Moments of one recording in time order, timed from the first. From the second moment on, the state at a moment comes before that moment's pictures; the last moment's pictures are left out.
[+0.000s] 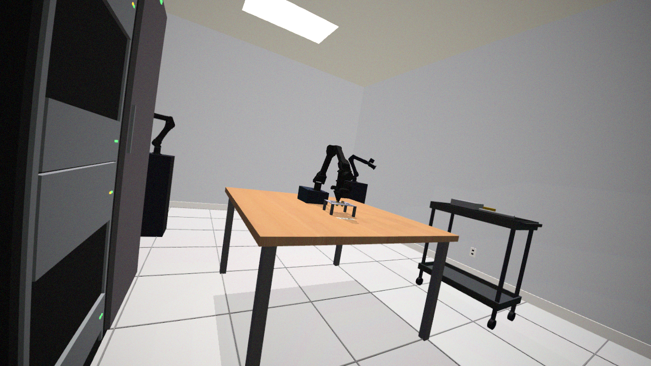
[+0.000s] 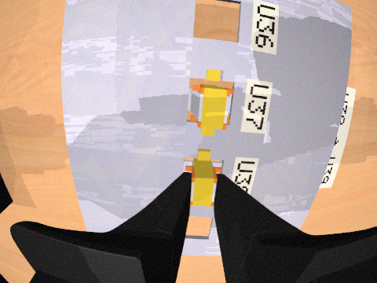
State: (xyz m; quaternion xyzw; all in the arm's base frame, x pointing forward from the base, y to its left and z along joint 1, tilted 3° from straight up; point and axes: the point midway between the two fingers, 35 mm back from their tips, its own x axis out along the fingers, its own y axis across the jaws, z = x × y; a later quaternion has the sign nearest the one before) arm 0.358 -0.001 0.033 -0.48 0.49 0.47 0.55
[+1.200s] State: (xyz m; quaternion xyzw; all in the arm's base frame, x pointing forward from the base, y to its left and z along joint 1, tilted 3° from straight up) arm 0.355 -0.002 0.032 -0.47 0.50 0.46 0.56
